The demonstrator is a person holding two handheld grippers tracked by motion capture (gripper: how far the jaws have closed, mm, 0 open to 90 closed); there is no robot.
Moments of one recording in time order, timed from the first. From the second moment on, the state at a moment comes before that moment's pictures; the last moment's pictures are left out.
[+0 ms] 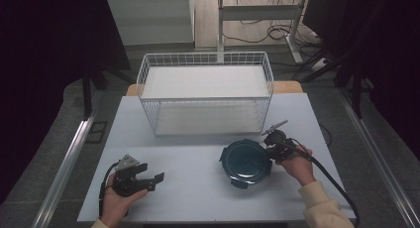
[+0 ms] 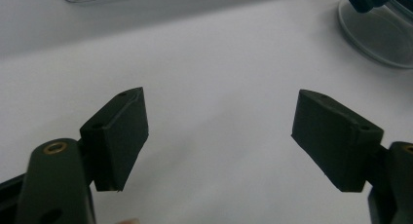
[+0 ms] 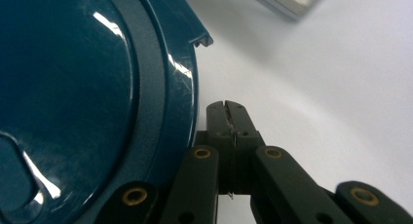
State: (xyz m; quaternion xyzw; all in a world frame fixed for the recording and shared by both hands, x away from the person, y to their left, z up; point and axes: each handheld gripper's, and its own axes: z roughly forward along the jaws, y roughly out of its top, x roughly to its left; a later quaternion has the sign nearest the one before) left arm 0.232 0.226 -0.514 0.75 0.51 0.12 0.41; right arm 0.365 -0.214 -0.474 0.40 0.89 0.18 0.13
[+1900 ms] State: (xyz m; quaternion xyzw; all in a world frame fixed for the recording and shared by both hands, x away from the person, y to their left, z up) left arm 0.230 0.213 -0.509 0.76 0.49 0.10 0.42; right arm 0.284 -0.221 -0.456 0.36 0.87 0.31 0.12
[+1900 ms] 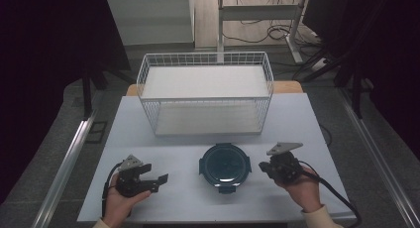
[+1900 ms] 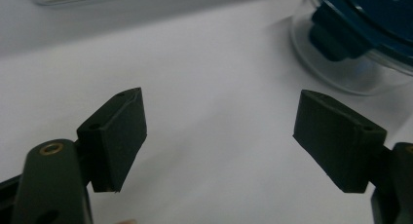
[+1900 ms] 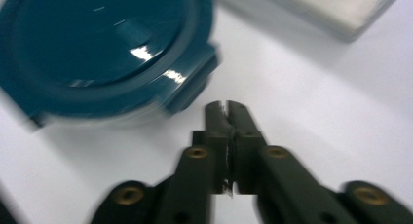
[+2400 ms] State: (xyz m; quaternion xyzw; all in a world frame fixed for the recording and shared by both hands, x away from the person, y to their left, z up) left arm 0.230 0.208 -0.503 0.75 0.50 0.07 0.43; right arm 0.263 -0.243 -0.472 0.40 0.82 0.40 0.08
